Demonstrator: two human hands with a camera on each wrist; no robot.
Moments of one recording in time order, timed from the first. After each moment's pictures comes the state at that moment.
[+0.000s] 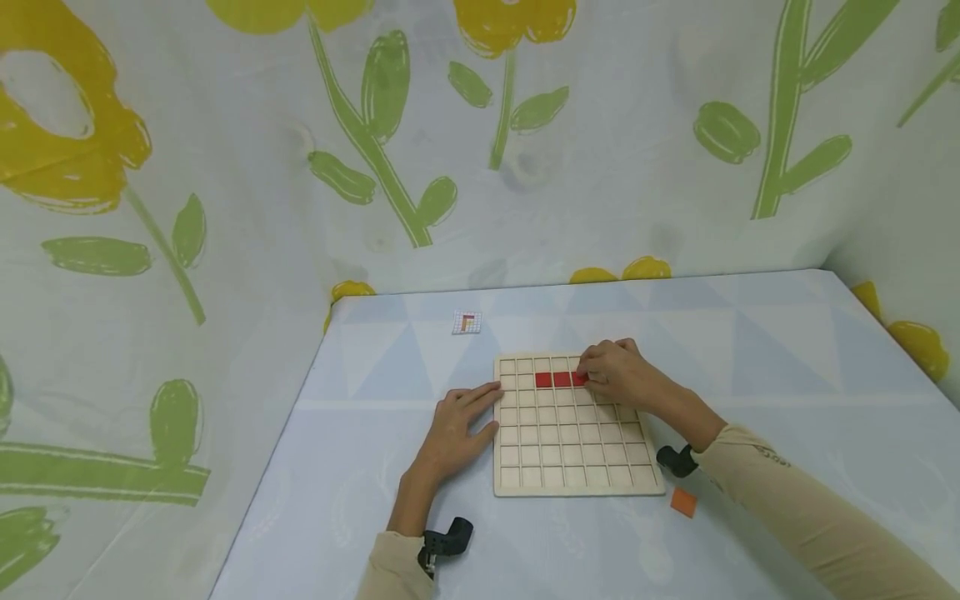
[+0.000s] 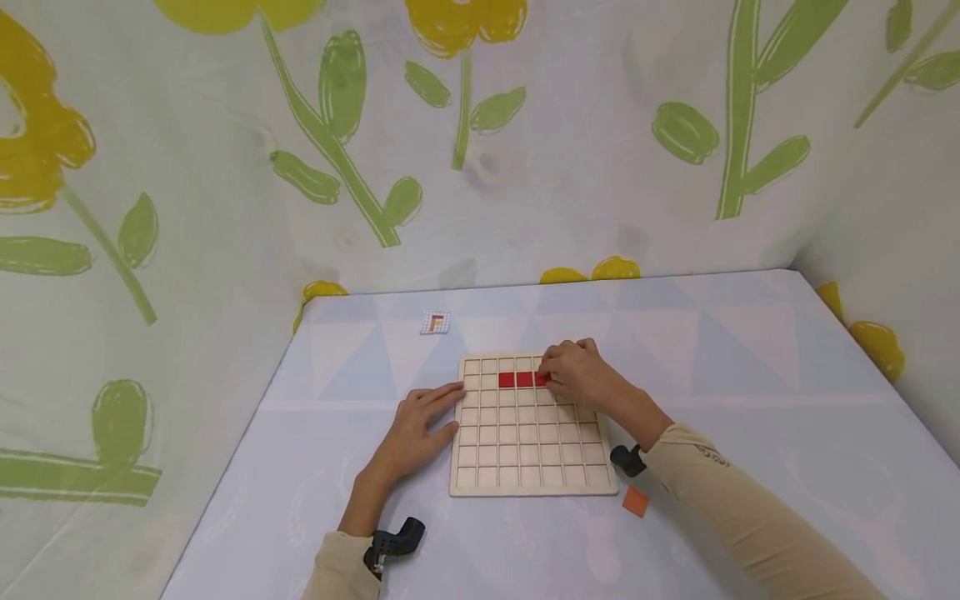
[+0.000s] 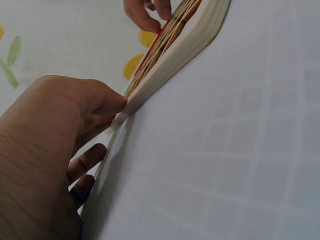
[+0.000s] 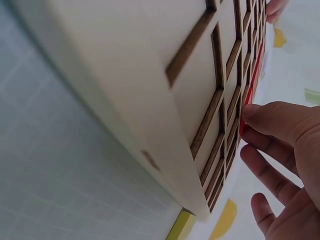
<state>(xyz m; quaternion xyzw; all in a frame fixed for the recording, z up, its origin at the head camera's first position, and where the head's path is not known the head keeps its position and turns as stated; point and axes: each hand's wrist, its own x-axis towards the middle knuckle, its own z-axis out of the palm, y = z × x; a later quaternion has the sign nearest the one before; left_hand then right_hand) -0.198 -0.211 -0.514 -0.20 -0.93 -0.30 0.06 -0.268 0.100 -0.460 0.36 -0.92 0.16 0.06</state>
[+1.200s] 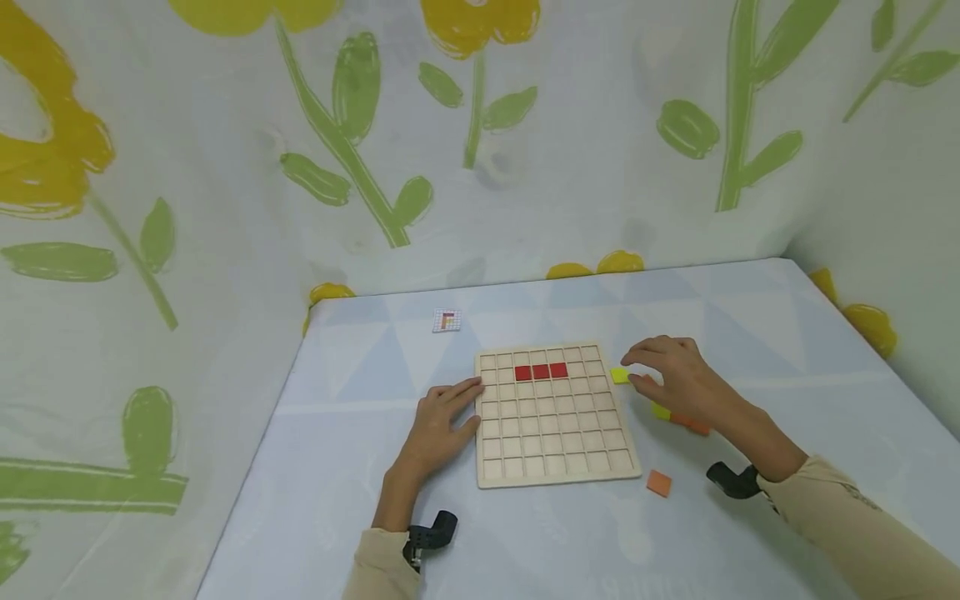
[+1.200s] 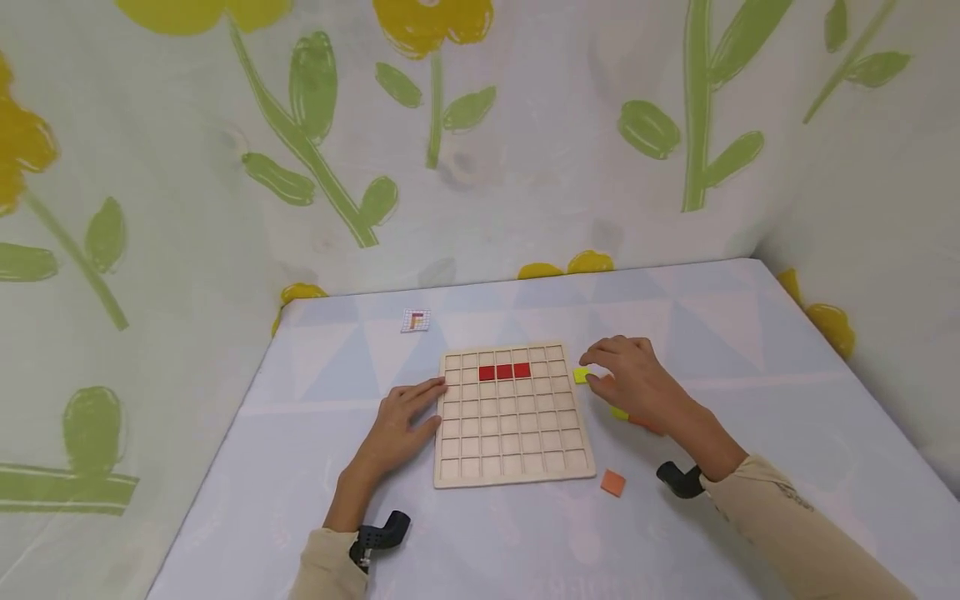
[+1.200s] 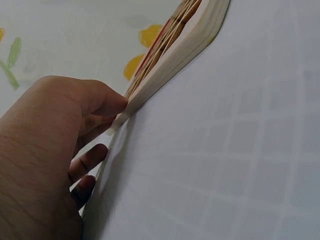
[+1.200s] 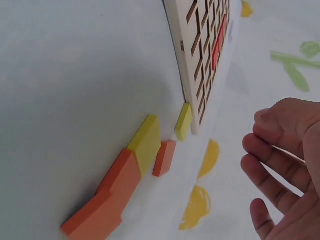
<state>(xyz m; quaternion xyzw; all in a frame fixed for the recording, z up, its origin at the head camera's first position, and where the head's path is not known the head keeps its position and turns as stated) -0.198 -0.211 -0.513 -0.20 -0.93 -0.30 0.06 -0.214 0.181 -0.442 0.31 -0.92 0.19 0.17</state>
